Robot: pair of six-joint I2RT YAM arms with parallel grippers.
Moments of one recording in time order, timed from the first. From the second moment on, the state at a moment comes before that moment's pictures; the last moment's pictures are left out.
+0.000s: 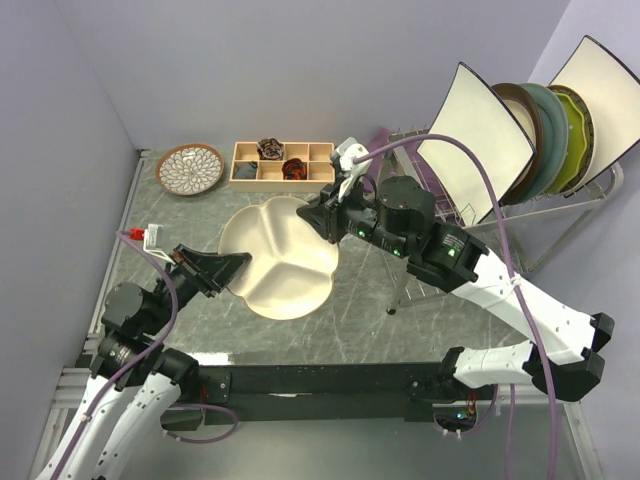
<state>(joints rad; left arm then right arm) -0.41 0.31 0.59 -0.08 0.33 -0.96 0.99 1.22 1.47 -0.36 0.06 0.15</state>
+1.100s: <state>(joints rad) -0.41 0.33 0.44 -0.31 0.31 -1.04 0.82 1.25 1.41 -0.21 0.00 0.26</state>
